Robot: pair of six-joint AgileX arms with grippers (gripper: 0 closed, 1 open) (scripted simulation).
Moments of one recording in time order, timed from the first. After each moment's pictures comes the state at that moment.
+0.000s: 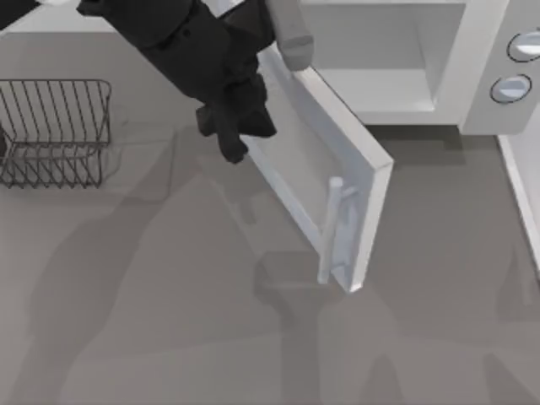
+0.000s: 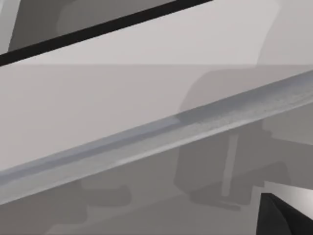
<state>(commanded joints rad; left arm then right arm) -0.53 1.84 1.77 -1.15 0.40 0.81 0.00 0.00 0.00 0.00 0.00 0.00</state>
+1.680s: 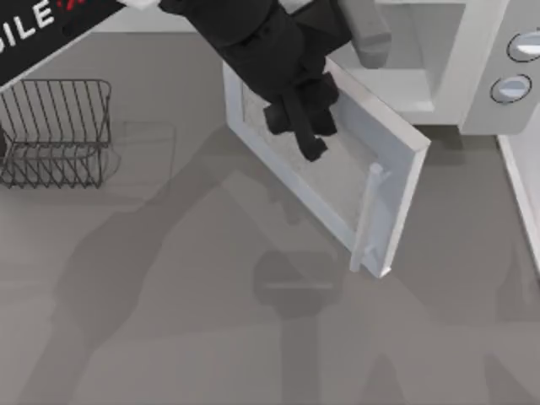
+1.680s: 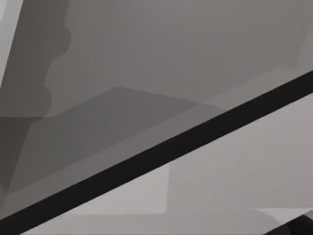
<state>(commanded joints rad) -0.65 1.95 1.91 -1.14 0.36 0.68 0.00 0.00 0.00 0.00 0.00 0.00</state>
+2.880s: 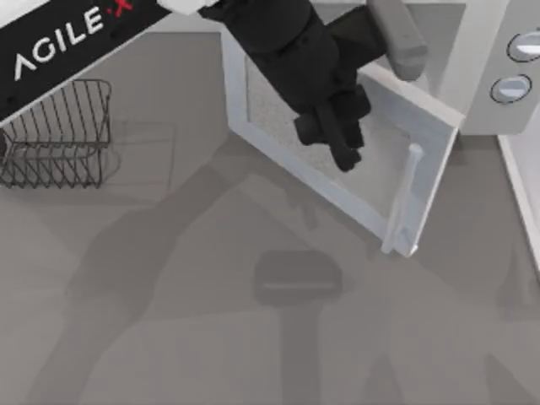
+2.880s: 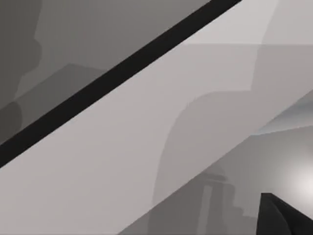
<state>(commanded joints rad) -0.71 2.02 1.99 -1.18 0.35 0.64 0.00 0.00 0.00 0.00 0.00 0.00</state>
